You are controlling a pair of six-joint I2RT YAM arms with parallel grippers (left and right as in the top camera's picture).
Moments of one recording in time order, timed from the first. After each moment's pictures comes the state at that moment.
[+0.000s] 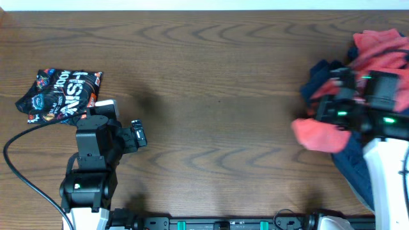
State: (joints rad) left arm 0.00 0.78 0.71 -0.68 -0.03 -0.17; right arm -0.09 1.23 1.05 -0.84 -0.46 0.11
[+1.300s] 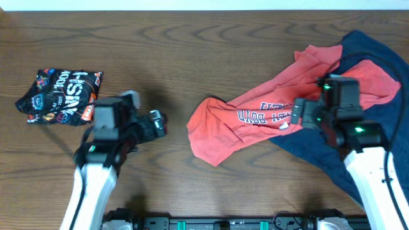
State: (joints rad) left arm -0.07 1.13 0.71 -0.55 0.32 -0.40; right arm 0.06 1.17 0.95 -0.78 0.08 0.22
